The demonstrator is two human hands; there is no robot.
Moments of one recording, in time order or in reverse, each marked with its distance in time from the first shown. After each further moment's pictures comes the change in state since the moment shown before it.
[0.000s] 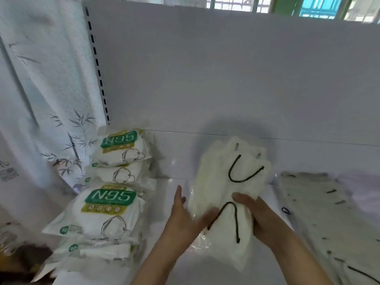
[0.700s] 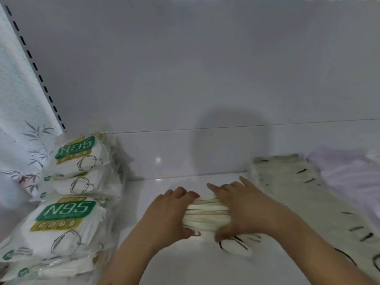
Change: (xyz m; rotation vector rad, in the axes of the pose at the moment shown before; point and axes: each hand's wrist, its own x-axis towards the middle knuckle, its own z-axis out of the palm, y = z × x) left_hand 0.038 0.013 0.032 1.202 -0.223 0.505; right_hand -0.022 -0.032 -0.051 -2.005 -0.132 -0.016
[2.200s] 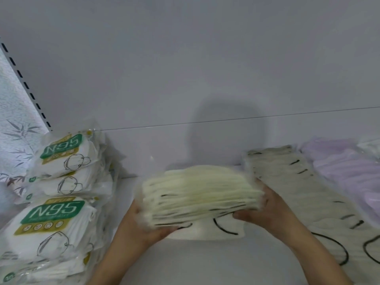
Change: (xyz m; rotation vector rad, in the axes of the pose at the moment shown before) left_hand -0.047 -0.029 0.033 -0.947 0.343 -0.170; right_hand -0.043 0.028 0.050 1.359 0.432 0.196
